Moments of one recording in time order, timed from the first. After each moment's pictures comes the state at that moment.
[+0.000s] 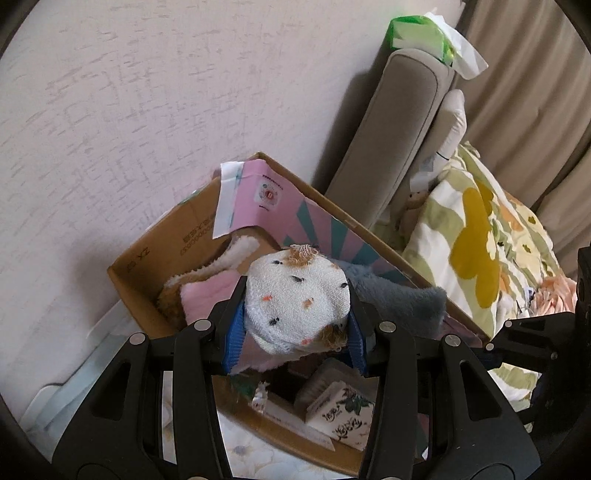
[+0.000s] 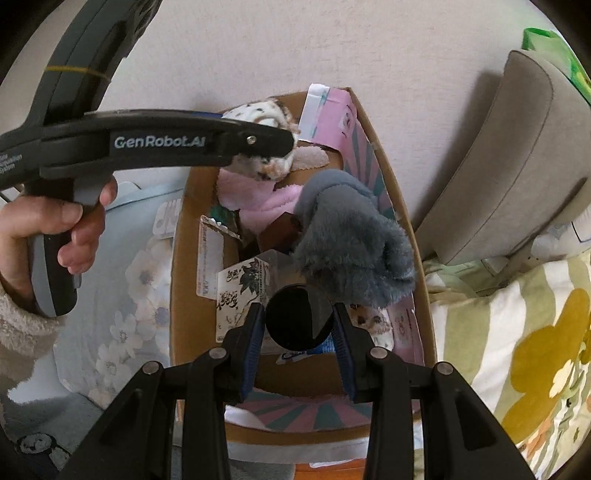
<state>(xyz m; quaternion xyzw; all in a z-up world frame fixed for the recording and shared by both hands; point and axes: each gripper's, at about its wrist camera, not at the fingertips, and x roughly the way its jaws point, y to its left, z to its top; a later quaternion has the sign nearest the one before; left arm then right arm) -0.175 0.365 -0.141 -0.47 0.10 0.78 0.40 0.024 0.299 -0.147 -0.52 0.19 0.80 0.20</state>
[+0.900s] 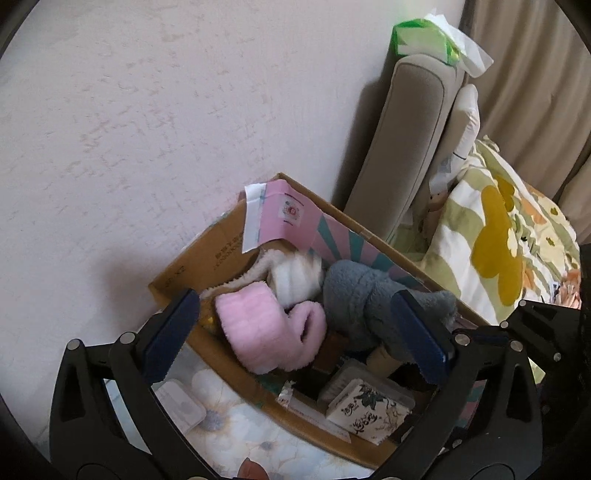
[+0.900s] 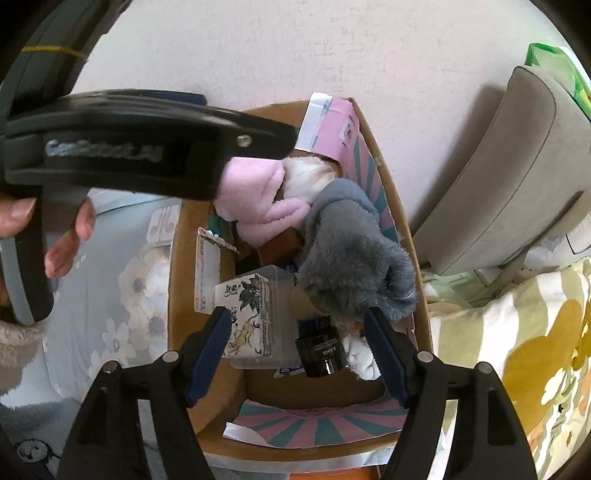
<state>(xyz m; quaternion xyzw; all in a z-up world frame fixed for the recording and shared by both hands) -0.169 0.358 -0.116 -0.44 0.14 0.81 0.36 0.017 0.294 -0.140 -0.52 0.18 0.81 0.22</state>
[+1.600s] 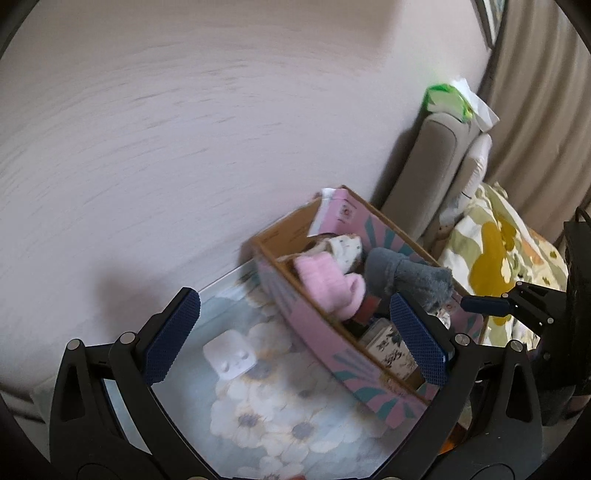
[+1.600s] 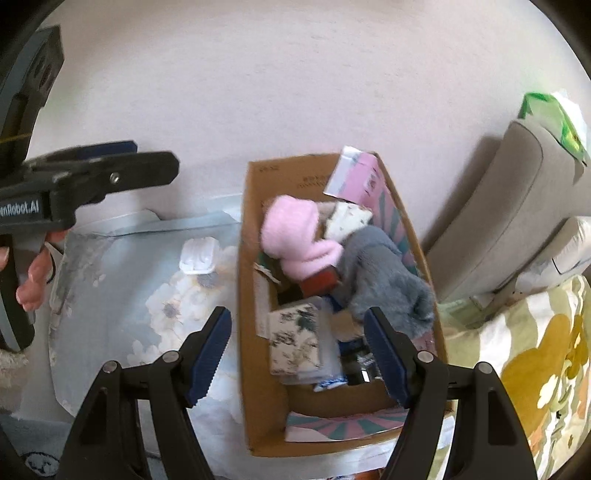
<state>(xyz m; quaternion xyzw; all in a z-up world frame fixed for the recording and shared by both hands) -0.141 0.224 -0.069 -0.41 0.07 0.85 0.31 -0.002 0.248 -0.102 -0.46 0.16 0.84 0.23</state>
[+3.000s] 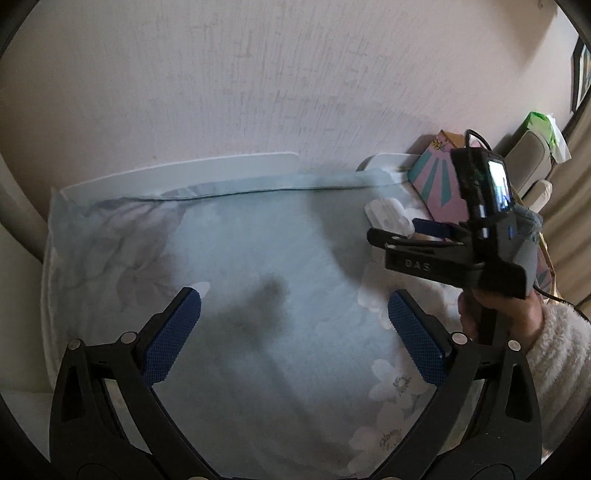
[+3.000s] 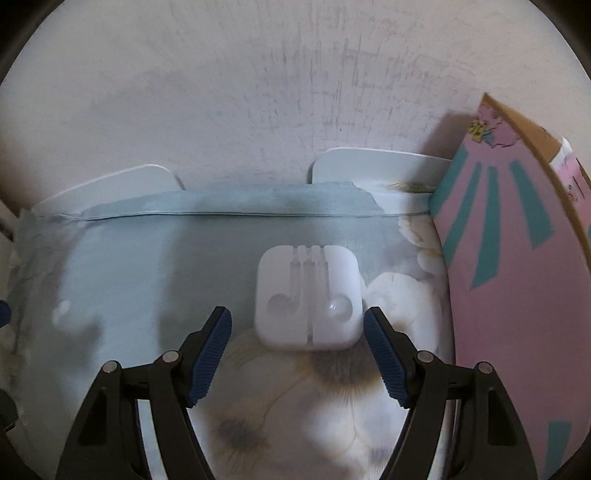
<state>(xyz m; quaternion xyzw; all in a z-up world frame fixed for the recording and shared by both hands) -0.103 0.016 -0.207 -0.49 -0.05 0.85 0.18 -0.195 0.186 -0.261 -0.51 0.12 0.83 0.21</state>
